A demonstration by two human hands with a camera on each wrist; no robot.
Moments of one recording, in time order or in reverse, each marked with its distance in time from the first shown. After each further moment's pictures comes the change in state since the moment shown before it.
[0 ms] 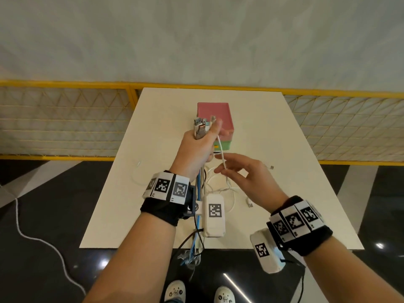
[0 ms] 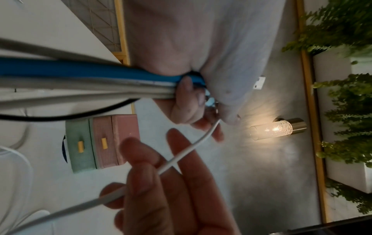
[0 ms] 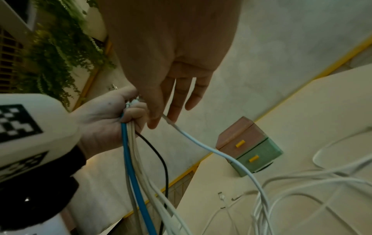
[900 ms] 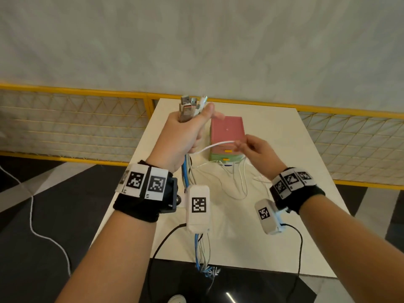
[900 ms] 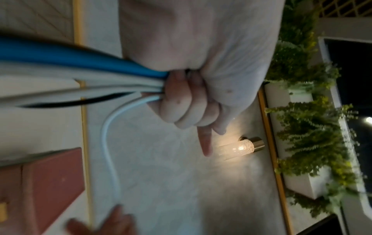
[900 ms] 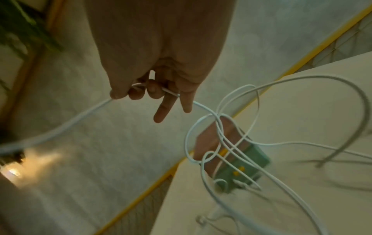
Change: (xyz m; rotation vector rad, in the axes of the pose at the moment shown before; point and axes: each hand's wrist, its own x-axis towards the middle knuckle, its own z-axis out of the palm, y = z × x) left_hand -0.002 0.067 -0.043 0.119 -0.018 0.166; right_hand 0.094 0.031 -0.022 -0.060 0.048 0.065
